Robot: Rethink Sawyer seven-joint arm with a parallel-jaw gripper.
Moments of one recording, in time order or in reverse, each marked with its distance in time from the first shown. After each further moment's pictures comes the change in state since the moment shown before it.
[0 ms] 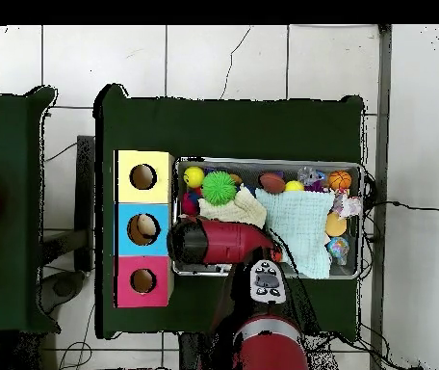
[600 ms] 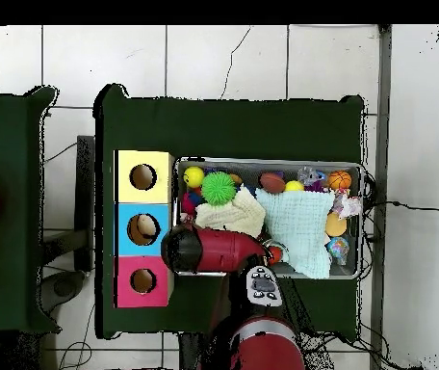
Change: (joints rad) arm -0.001 -0.007 0.025 0.066 0.055 -0.014 0.000
